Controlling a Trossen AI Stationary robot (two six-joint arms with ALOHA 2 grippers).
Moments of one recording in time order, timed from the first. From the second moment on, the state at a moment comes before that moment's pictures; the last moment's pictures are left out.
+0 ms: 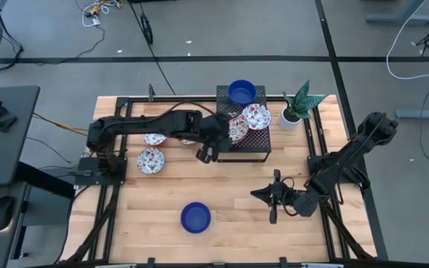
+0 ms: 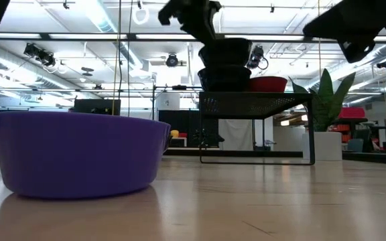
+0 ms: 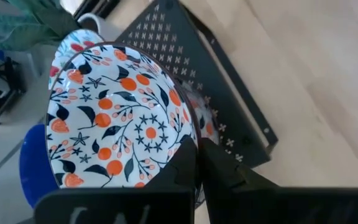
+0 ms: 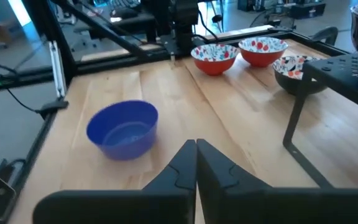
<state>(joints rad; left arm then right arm) 0.04 1.85 1.84 -0.88 -0.23 0.74 0.77 1.34 0.54 0.36 0.87 0.46</state>
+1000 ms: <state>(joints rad) 0.05 1.92 1.84 -0.86 -0.28 0.68 0.77 1.40 0.54 0.45 0.87 0.41</state>
